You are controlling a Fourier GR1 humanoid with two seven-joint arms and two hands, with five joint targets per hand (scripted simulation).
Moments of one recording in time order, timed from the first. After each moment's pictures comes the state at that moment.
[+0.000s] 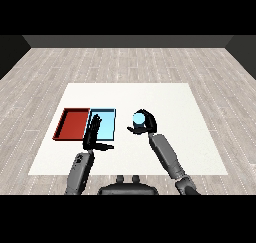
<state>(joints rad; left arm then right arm) -0.08 0.00 -0.10 -1.46 0.11 -0.04 -0.37 -0.48 -0.02 0.23 -1.11 -0.20 -0.19 -0.34</state>
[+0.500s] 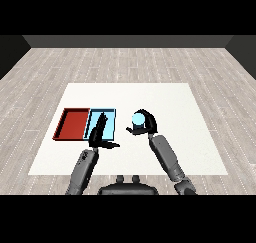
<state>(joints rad) -0.14 0.00 -0.17 -1.41 0.12 0.02 -0.35 -0.45 0.00 0.23 -1.21 -0.16 -0.18 -0.31</state>
